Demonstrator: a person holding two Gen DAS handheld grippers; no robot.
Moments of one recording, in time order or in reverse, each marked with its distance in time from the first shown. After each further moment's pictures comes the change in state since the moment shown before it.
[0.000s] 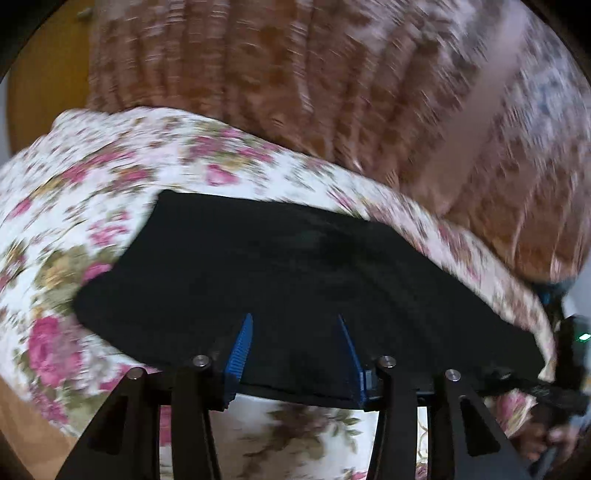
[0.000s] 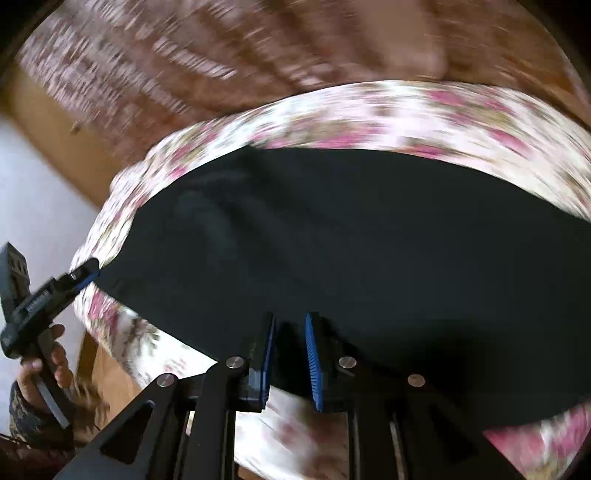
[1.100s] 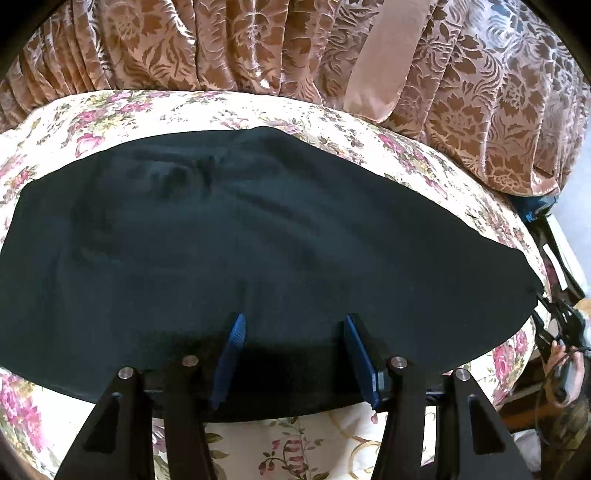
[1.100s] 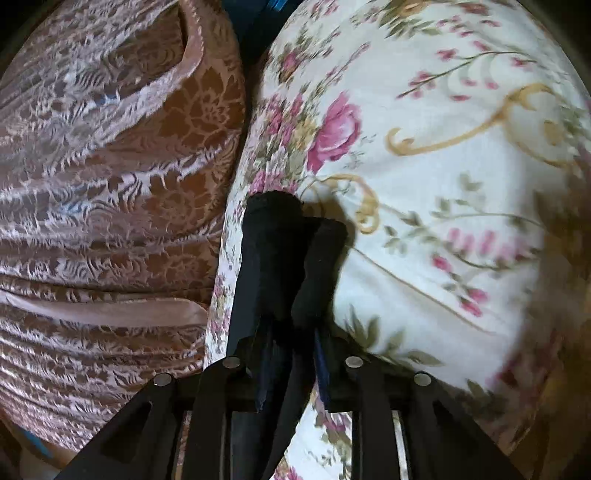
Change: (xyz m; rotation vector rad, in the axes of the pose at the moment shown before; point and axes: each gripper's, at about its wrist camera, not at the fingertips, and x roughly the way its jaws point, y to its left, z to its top) left arm 0.071 -0.101 -0.023 0.173 0.218 -0.115; right arm -0.172 -0.344 -0.146 1.108 -0.663 0.172
